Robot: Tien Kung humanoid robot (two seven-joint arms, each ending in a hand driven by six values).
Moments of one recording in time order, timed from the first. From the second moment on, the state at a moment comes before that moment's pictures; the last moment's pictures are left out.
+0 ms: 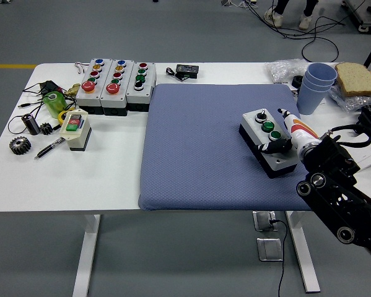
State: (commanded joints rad) left arm -0.05 0.03 -0.63 -0.18 0.90 0.14 0.19; right arm 0.59 -0.14 0.98 1.18 -1.81 -0.13 -0.65
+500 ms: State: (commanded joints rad) left arm -0.03 0.03 -0.63 -0.18 0.91 0.14 0.19; right arm 0.61 -0.13 0.96 1.14 -1.82 -0.06 -0.65
